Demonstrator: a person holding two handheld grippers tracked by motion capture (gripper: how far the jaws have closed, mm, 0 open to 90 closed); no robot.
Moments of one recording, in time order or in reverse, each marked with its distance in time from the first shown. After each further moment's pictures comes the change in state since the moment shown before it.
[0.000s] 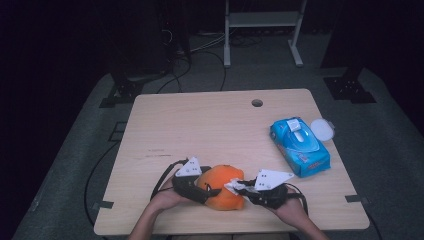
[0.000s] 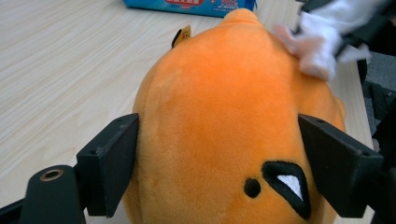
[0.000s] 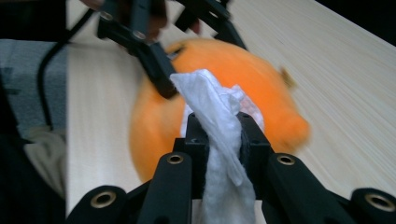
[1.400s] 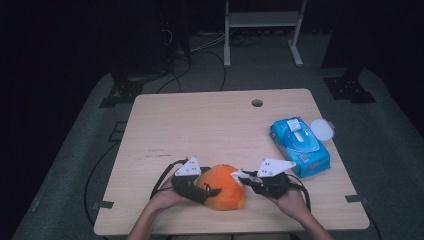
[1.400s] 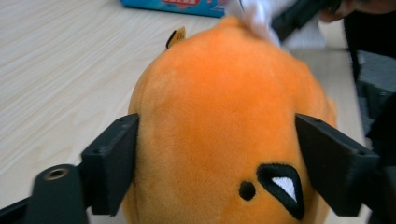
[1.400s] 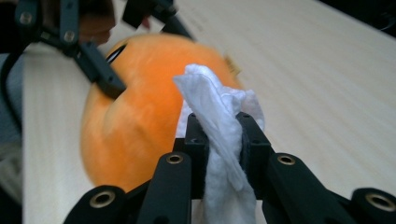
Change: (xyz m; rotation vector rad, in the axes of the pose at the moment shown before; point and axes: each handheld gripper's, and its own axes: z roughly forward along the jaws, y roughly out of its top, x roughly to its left) left arm -0.001 0.003 -0.002 0.000 -0.039 -0.005; right arm -0.023 -0.003 0.002 0.033 -0.042 0.087
